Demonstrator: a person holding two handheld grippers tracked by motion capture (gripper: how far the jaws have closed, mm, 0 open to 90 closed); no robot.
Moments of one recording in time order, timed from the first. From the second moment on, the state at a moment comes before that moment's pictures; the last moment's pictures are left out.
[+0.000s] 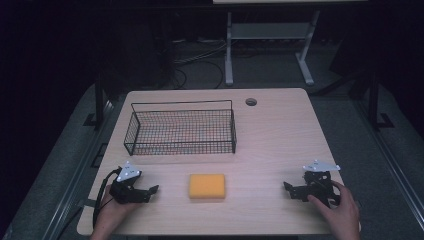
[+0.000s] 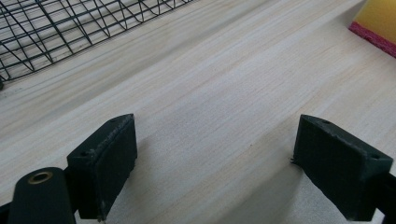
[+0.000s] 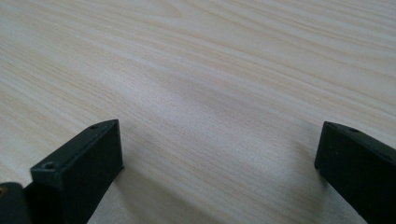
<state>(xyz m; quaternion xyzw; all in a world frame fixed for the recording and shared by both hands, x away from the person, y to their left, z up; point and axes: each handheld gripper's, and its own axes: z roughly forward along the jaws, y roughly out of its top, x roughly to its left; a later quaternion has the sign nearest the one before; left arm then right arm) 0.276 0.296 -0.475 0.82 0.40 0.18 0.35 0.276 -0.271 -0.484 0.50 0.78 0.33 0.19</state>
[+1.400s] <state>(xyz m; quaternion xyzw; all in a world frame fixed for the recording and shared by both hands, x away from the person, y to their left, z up) 0.285 0.278 -0.446 0.85 0.38 0.11 0.35 0.276 -0.271 -0.484 0.50 0.78 0.33 0.19</state>
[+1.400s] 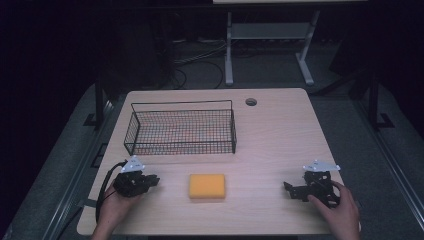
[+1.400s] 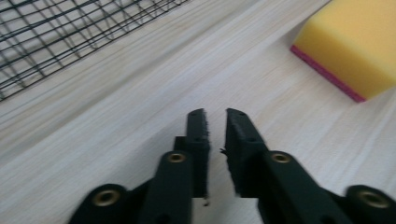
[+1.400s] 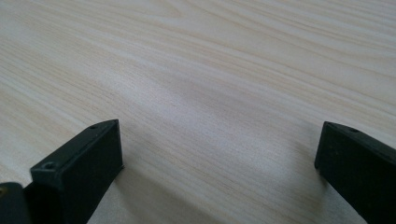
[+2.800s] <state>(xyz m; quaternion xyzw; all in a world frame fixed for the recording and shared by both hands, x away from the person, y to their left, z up) 0.316 0.220 -0.426 0.88 0.32 0.09 0.35 0.276 -0.271 -0.484 0.50 0.78 0.33 0.19</state>
